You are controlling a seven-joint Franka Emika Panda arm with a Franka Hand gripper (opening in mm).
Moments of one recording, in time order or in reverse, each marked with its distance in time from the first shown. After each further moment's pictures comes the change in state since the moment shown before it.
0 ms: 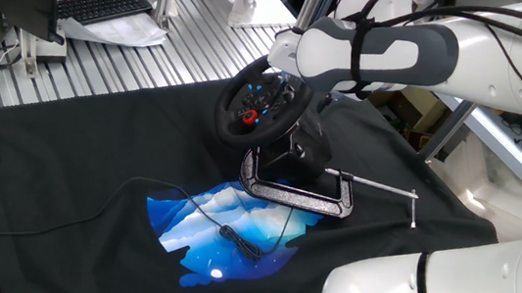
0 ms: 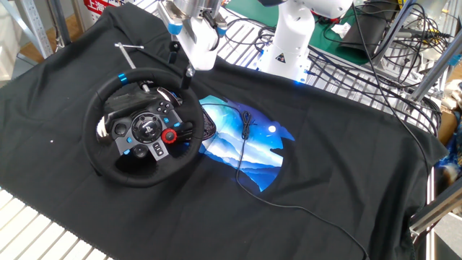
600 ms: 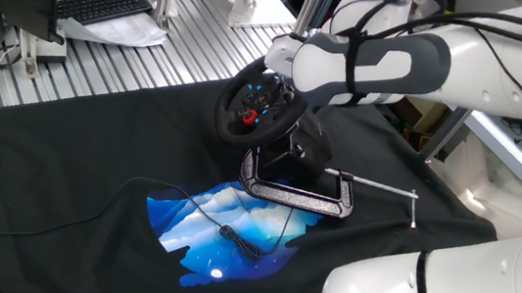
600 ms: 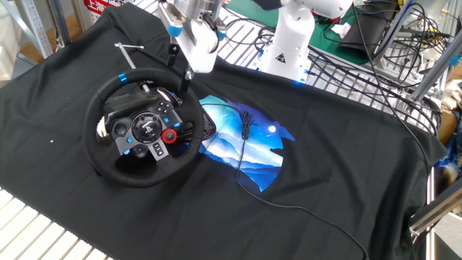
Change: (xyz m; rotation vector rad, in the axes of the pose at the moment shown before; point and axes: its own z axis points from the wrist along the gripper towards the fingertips) arm -0.003 0.004 0.012 -0.030 -0.068 0.010
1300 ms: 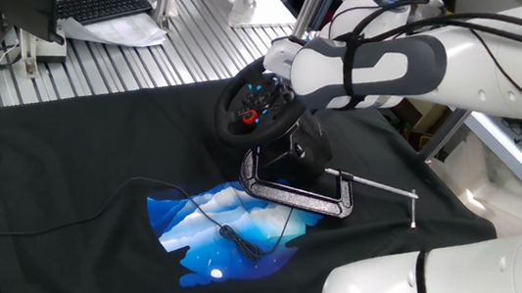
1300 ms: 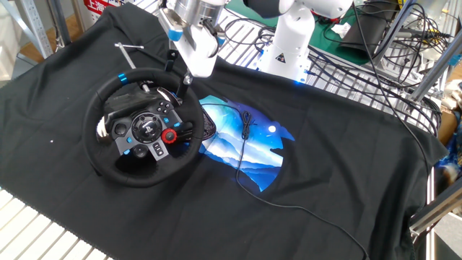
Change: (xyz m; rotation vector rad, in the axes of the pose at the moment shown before) arm 0.000 0.001 0.006 -0.011 -0.009 0.001
